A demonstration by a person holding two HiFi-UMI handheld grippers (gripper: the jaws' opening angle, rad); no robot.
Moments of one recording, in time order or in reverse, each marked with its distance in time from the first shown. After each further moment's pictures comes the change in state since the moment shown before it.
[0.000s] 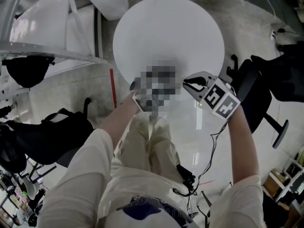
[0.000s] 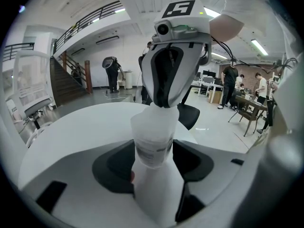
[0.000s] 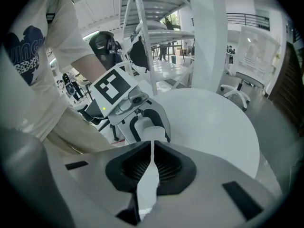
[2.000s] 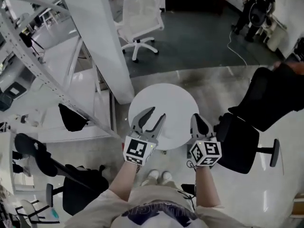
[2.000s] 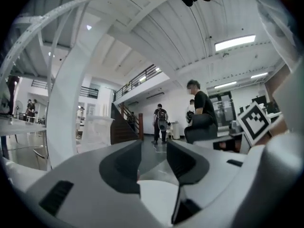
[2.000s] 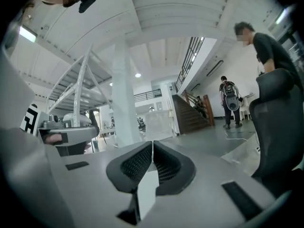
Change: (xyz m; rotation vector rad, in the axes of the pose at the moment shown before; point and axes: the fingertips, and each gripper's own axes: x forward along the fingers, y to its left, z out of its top) left arm -0.287 0.023 0.253 -0.149 -0.587 0.656; right arm -0.269 0.014 0.095 0.589 -0.988 -0.917
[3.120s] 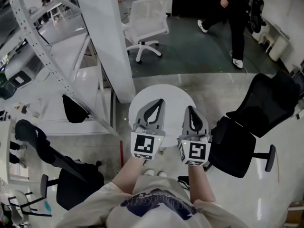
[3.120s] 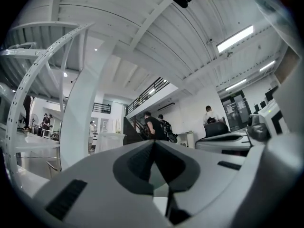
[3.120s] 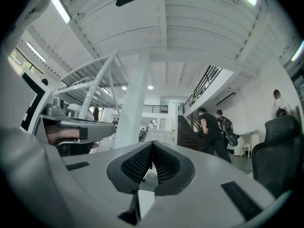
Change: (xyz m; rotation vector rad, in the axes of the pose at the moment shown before) left arm -0.007 -0.012 0.069 0.062 -0.155 0.185; right arm -0.018 0.057 0.077 -0.308 -0.196 -0.008
